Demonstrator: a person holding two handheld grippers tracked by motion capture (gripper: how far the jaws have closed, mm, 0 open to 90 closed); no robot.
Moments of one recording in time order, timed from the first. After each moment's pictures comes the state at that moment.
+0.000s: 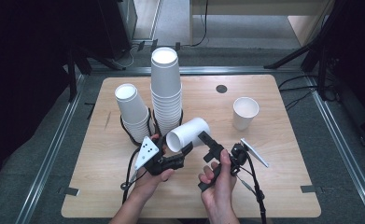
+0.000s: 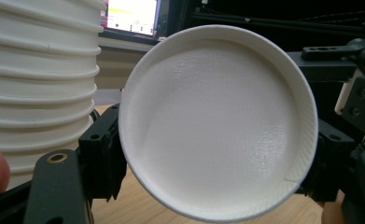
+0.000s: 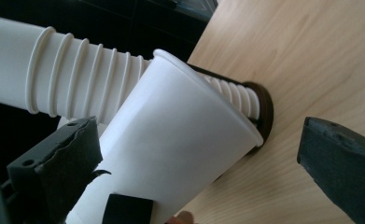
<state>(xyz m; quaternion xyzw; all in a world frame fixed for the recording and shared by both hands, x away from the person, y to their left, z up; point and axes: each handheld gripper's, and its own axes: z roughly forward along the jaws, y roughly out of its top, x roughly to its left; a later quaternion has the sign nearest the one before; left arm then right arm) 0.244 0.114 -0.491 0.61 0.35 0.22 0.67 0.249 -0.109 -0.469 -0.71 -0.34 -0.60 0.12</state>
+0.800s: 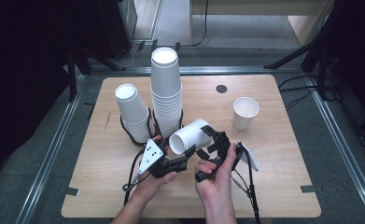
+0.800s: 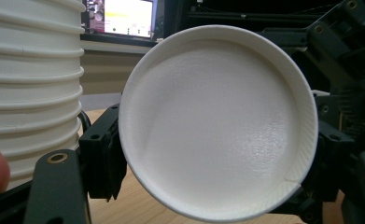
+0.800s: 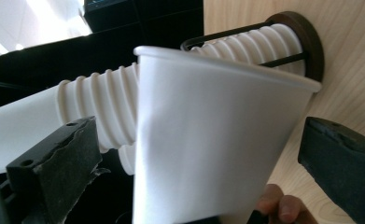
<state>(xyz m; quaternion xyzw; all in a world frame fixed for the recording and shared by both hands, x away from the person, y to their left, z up) 0.239 0.107 -0.492 0.62 0.33 0.24 0.67 0.261 -0.105 -0.479 -0.74 -0.18 -0.57 0.33</state>
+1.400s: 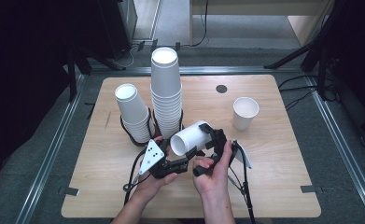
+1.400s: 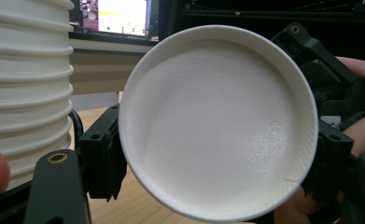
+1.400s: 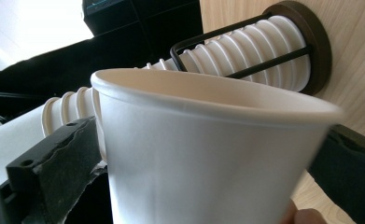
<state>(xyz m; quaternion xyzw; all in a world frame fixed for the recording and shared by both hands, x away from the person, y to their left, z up) 0.238 0.104 -0.493 0.63 0.32 0.23 0.66 0.277 -0.097 -0.495 -0.73 -0.15 -0.56 0.36</state>
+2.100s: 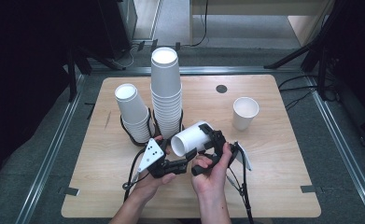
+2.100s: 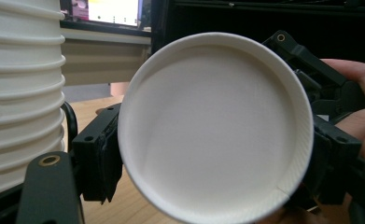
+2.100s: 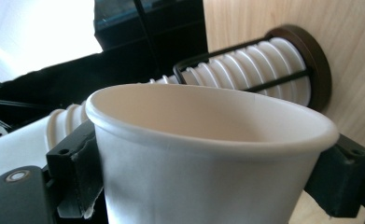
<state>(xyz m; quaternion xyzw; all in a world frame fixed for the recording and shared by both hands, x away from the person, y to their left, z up) 0.241 0.110 -0.490 0.66 0.33 0.21 0.65 0.275 -0.097 -0.499 -0.73 -0.13 -0.58 0.32</state>
